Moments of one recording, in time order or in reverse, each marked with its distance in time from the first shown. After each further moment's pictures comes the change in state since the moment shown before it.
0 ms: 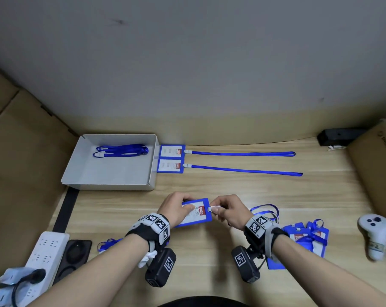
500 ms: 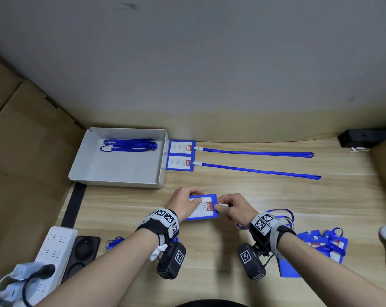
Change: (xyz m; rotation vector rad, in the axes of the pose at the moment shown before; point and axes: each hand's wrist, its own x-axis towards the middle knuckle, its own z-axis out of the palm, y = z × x) left_hand 0.034 -0.017 -0.007 -0.156 0.032 -0.041; right_hand 0.045 0.005 0.010 -0.010 -0.069 0.092
